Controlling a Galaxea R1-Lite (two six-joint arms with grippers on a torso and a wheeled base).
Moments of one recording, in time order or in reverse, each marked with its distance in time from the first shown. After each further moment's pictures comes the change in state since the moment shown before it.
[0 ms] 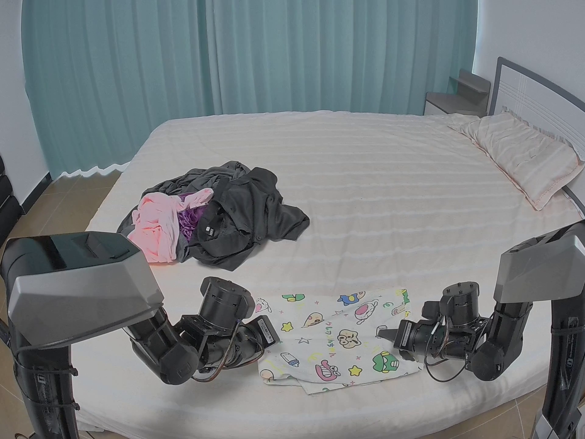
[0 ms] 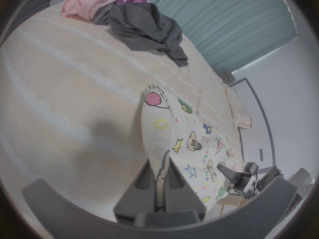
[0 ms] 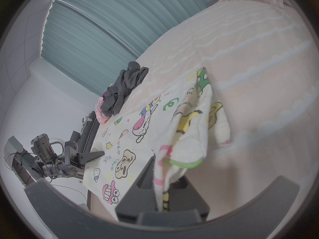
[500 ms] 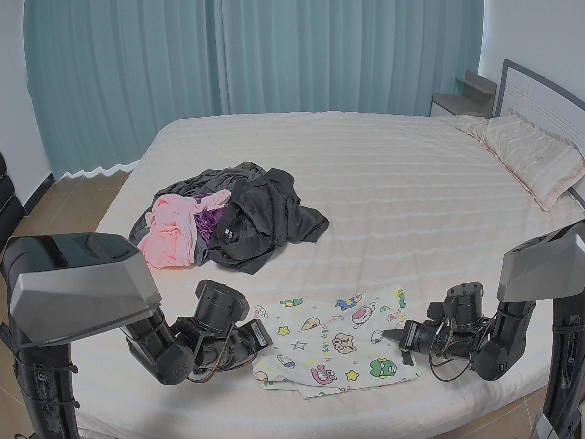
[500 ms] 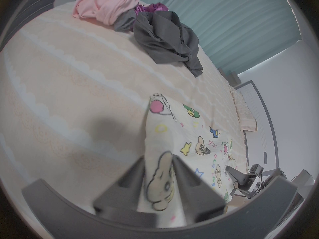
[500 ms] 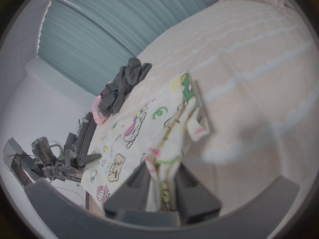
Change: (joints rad) left arm 0.006 0.005 0.025 0.003 -0.008 0.000; right arm -0.005 -0.006 0.019 0.004 -0.006 -0.002
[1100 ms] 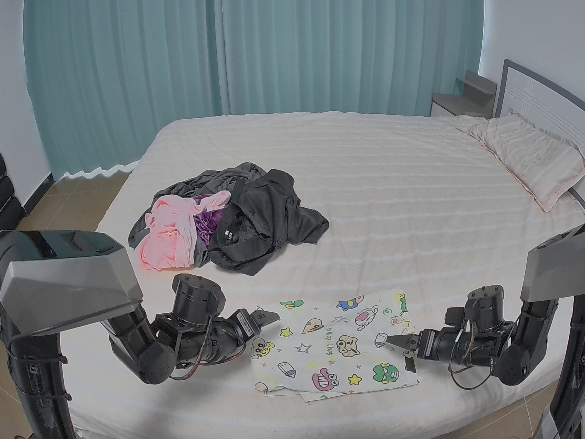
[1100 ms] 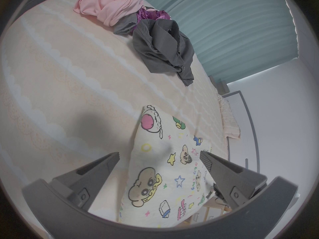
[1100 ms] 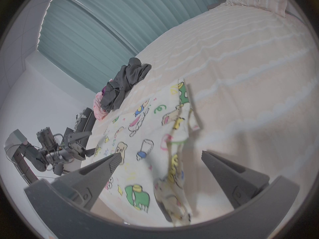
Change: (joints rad) left arm 0.066 -0.029 0.084 -0.164 -0.113 -0.049; right arm -0.033 -0.113 0.145 0.011 0.010 -0.071
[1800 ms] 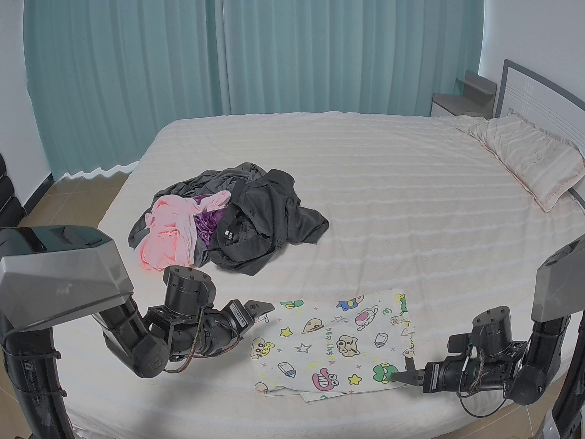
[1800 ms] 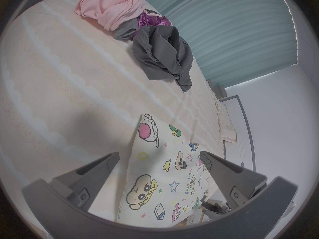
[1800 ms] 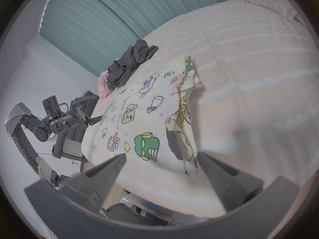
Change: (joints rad) left arm 0.037 -0.024 -0.007 -0.004 -0.043 -0.025; right arm 0.091 -0.080 0.196 -0.008 -0.003 -0.049
